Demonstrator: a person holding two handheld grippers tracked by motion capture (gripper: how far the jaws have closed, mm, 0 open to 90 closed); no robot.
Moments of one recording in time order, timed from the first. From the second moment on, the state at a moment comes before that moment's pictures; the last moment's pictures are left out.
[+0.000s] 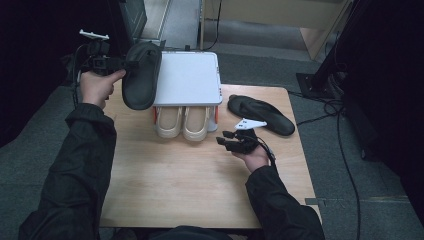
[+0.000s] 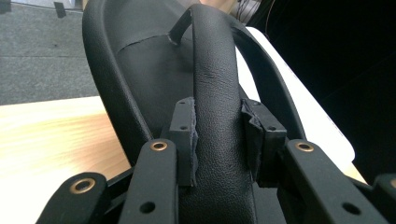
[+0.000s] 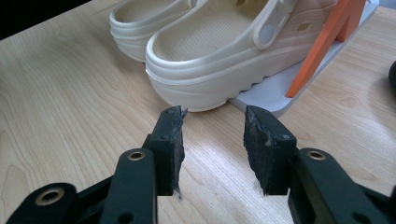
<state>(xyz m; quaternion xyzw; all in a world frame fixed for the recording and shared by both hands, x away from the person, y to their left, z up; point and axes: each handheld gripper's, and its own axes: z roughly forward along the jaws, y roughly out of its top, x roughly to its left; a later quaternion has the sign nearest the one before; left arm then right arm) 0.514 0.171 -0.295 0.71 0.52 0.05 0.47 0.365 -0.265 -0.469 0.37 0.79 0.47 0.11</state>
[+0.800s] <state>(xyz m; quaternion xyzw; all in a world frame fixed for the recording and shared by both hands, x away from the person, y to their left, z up) 0.547 0.109 -0.296 0.73 0.51 0.04 0.45 0.362 -0.269 -0.468 0.37 0.80 0.47 0.11</state>
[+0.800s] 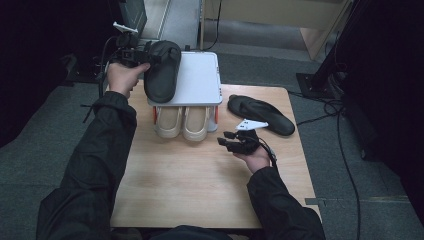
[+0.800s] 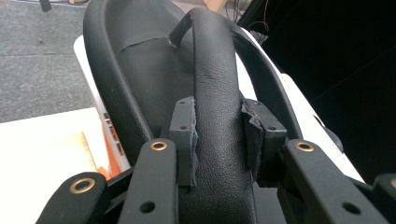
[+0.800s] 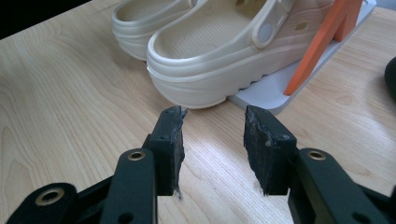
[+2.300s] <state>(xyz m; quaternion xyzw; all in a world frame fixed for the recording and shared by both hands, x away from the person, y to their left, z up) 0.504 0.150 -0.312 0.73 0.50 0.07 0.46 0.373 -0.310 -0.457 0.41 0.77 0.47 0.14</state>
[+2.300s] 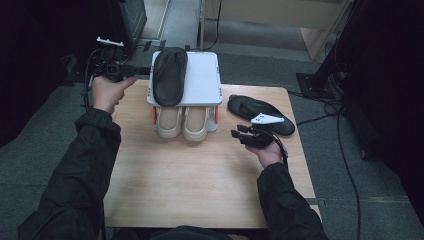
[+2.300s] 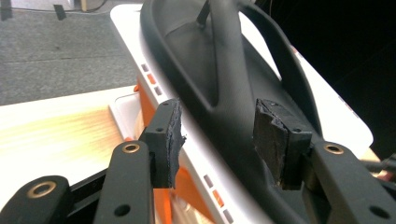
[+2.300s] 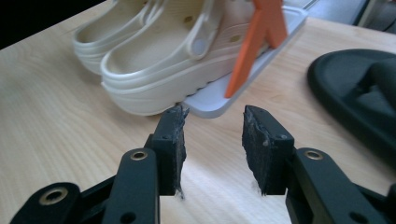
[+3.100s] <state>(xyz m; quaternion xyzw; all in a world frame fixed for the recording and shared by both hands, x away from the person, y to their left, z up) 0.449 0.172 -0.359 0.74 0.50 0.08 0.45 0.406 -0.354 -0.456 0.46 0.75 0.45 0.16</state>
